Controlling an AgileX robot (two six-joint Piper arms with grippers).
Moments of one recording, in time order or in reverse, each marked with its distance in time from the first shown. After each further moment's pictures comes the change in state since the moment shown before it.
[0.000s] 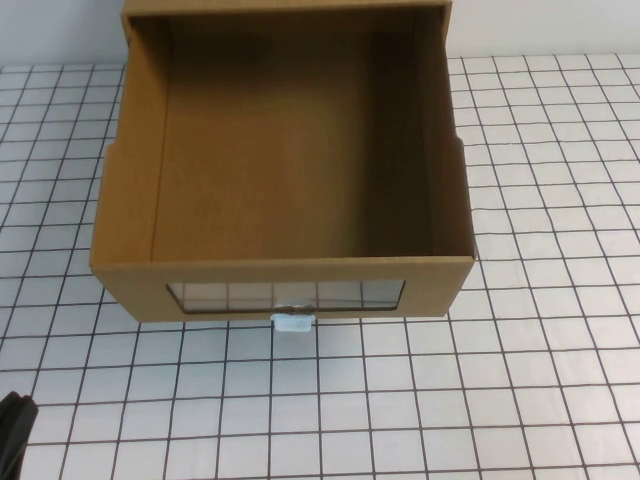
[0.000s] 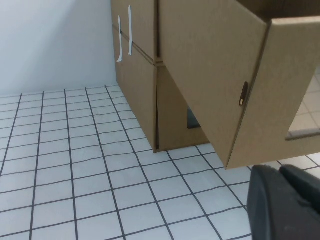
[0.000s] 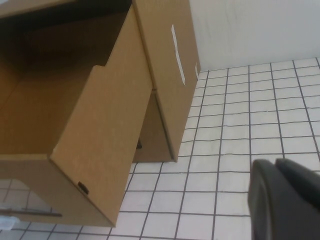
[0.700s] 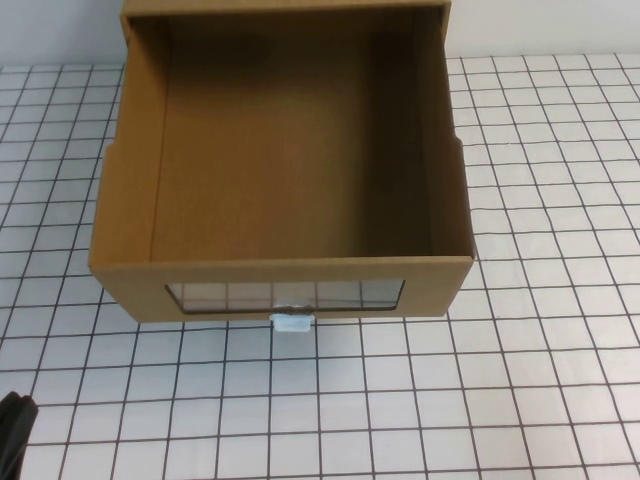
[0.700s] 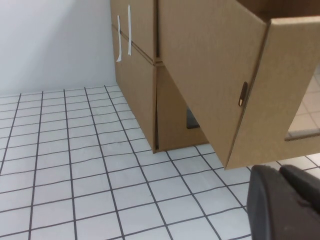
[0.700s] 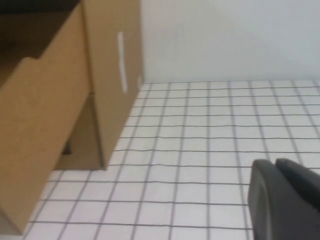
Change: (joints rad) right arm -0.127 -0.035 0.030 -0.152 -0.006 -0.007; left arm 0.000 0.000 0.000 0.000 0.000 -0.002
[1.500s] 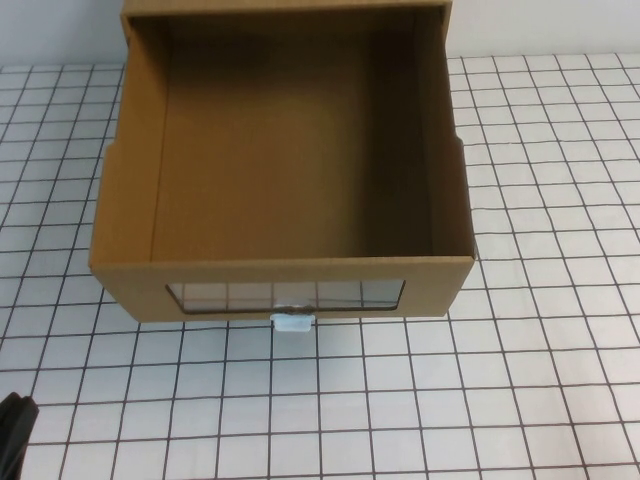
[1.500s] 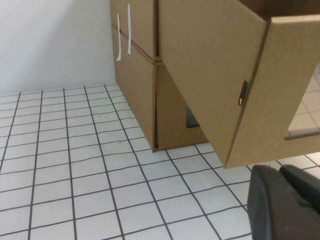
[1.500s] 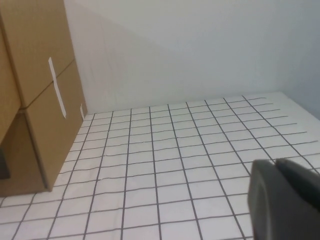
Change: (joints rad) right arm -0.212 -0.401 0.290 0.032 -0.034 -0.001; left arm 0.000 0.000 0.000 0.000 0.002 -0.001
